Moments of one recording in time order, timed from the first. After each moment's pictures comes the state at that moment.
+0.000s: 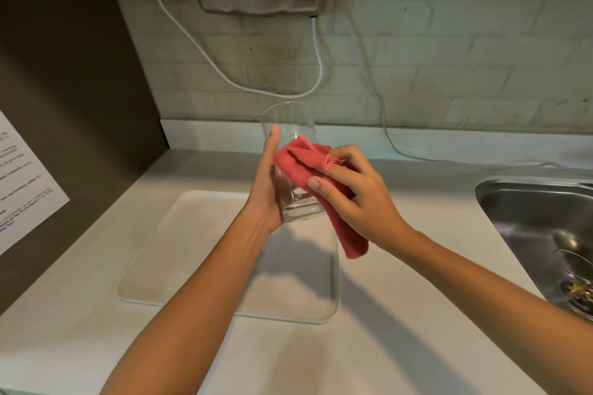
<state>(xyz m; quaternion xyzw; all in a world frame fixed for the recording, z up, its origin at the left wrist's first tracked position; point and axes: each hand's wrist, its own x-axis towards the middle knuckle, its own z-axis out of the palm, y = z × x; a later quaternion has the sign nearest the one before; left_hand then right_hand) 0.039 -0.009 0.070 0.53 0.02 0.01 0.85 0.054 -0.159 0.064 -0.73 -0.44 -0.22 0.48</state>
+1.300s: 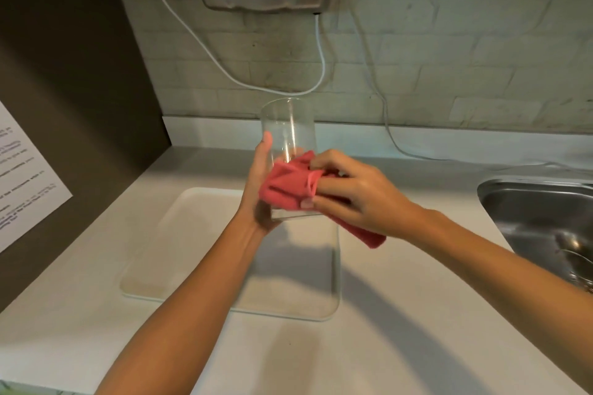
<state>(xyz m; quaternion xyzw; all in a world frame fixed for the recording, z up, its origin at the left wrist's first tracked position) 0.032 -0.005 0.060 0.44 -0.01 -0.02 0.90 0.061 -0.167 0.083 -0.72 -0.61 -0.23 0.26</state>
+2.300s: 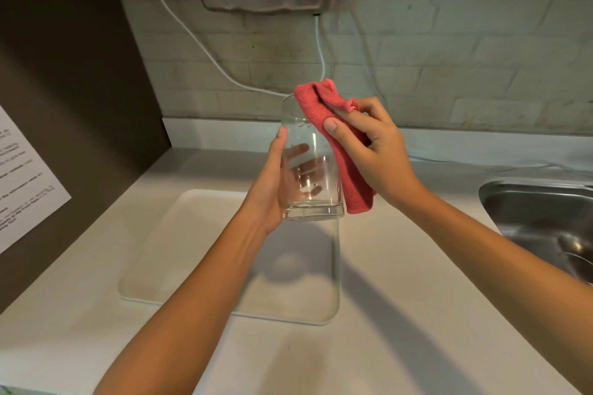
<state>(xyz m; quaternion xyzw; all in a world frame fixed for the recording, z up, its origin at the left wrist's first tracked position) 0.035 -0.013 0.073 0.53 0.06 0.05 0.84 0.078 -0.155 0.111 -0.73 -0.37 -0.22 0.53</state>
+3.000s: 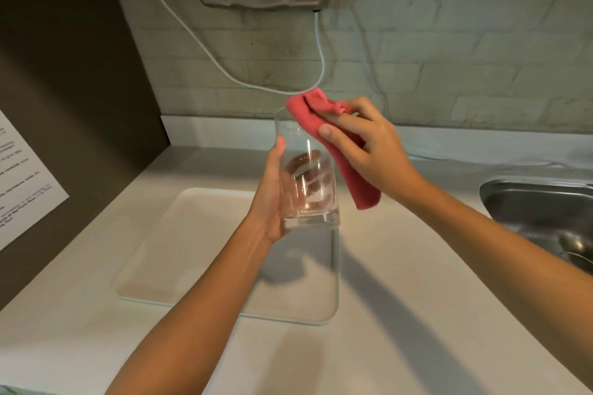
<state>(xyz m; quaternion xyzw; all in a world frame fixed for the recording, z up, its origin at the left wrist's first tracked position) 0.037 -0.019 0.059 0.47 0.04 0.00 0.88 0.090 -0.156 0.111 -0.76 -0.42 -0.25 0.43</state>
